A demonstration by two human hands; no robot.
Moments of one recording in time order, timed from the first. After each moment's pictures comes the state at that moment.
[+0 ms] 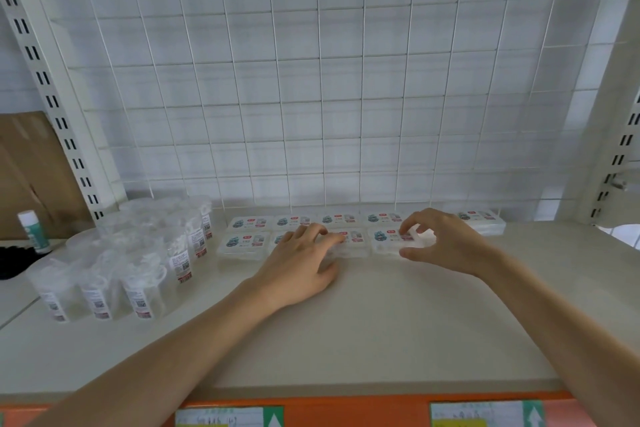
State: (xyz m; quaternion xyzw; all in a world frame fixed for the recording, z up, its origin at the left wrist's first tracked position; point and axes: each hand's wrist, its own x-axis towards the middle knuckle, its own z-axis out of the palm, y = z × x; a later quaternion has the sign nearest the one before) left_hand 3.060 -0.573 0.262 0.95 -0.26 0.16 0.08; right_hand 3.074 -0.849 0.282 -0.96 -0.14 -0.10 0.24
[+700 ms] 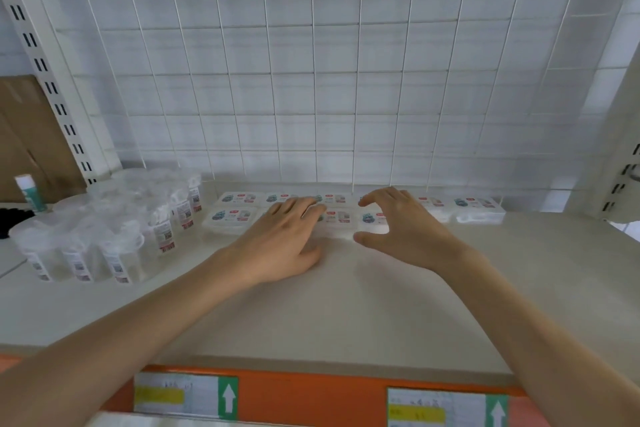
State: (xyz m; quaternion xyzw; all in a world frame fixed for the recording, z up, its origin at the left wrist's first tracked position) left_hand 3.042 -0.583 0.282 0.96 -0.25 0.15 -0.02; right_hand 3.062 -0.807 0.288 -0.95 -0.21 -0.13 0.21
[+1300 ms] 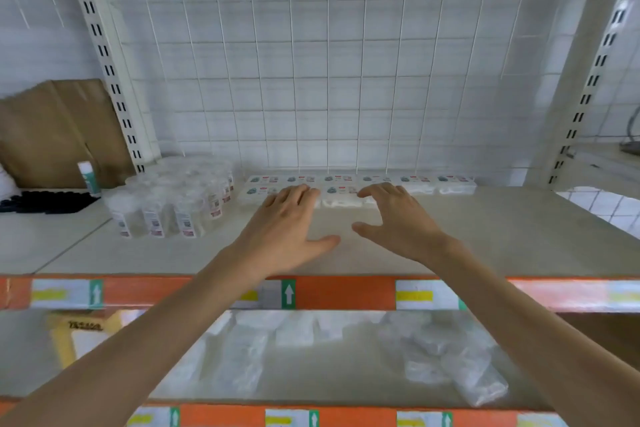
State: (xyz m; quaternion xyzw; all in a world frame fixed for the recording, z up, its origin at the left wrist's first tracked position) left_hand 2.921 -0.563 0.301 0.96 -0.21 0.20 0.04; right_hand 2.955 -0.769 0.295 -0.96 -0.17 -0.15 0.17
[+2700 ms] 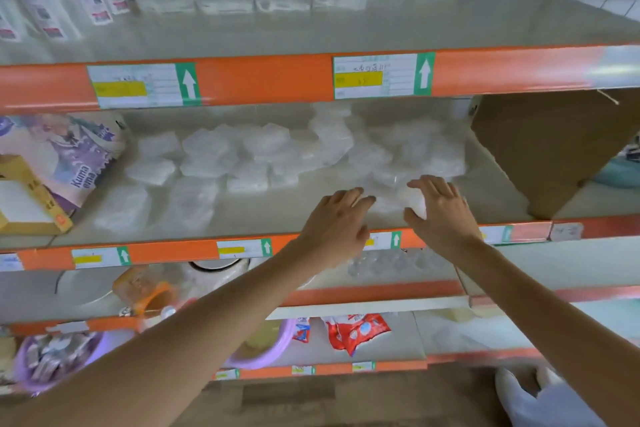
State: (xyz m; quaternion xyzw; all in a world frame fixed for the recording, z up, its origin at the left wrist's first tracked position) left_hand 2.867 -0.702 0.032 0.95 -0.30 0.03 0.10; right_hand 2.852 -0.902 0.037 -0.98 0.01 -0.09 0.18
